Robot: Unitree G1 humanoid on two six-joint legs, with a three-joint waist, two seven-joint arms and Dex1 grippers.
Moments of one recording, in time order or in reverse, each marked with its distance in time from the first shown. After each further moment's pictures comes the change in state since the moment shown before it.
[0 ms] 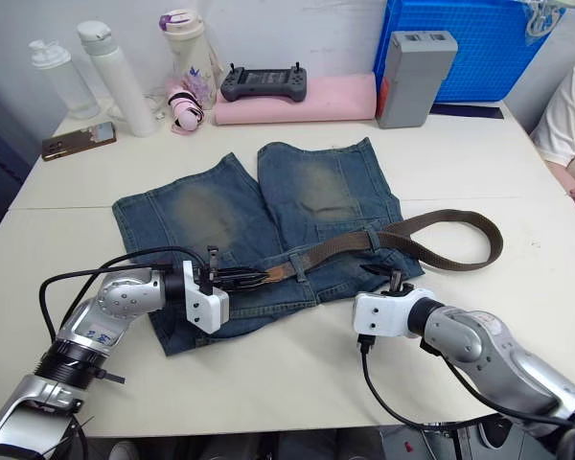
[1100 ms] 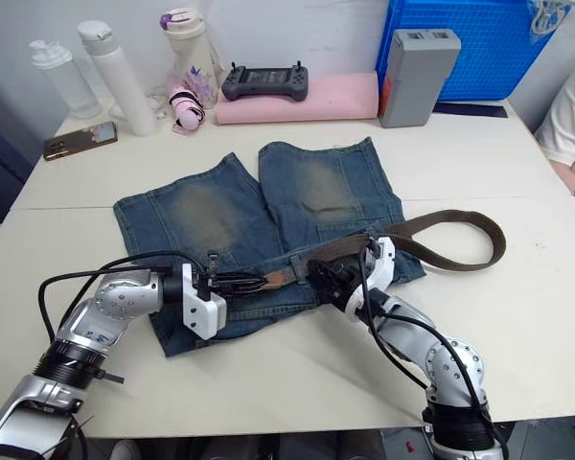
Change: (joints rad) left arm 0.001 0.003 0.008 0.012 -0.001 -0.051 -0.041; right arm -0.055 0.781 -0.453 0.174 1.700 0.545 -0.675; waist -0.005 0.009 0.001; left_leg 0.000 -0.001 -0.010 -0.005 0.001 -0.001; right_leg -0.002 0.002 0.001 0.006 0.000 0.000
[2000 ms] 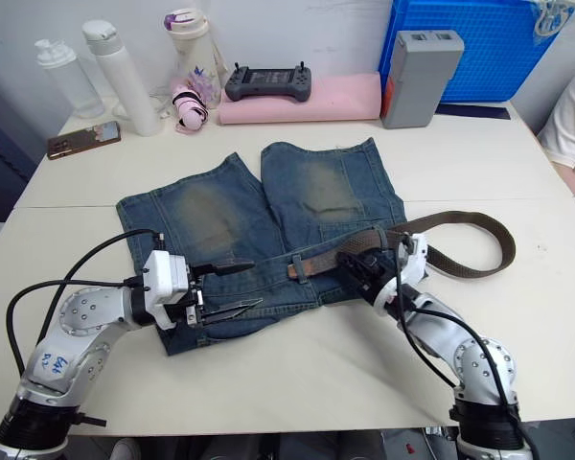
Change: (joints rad) left arm 0.274 -0.008 0.170 -0.545 -0.653 0.942 -0.098; right arm 0.009 -0.091 -0.071 0.048 0.021 -0.023 0.076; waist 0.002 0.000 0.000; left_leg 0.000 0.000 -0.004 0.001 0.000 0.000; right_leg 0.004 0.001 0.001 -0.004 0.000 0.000
